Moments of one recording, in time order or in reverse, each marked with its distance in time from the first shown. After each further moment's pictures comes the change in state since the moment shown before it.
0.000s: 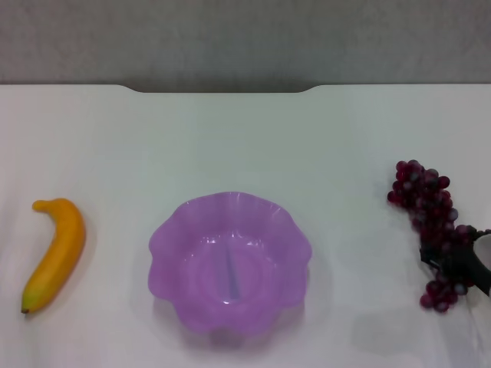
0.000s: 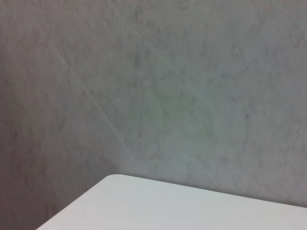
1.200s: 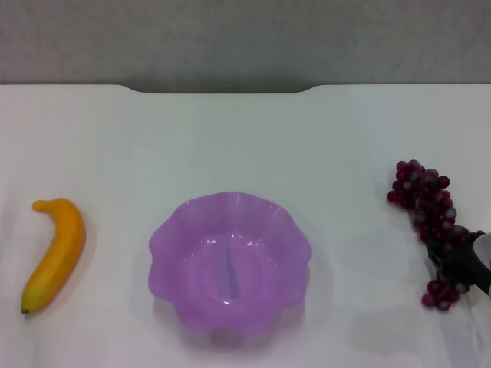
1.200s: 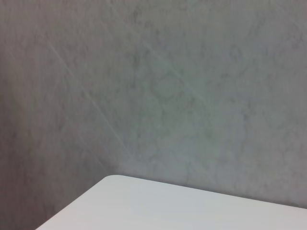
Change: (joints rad) left arm -0.001 0.000 0.000 -0.001 0.000 0.000 0.000; right arm 0.003 -0.001 -0.001 0.000 0.000 0.001 -0.001
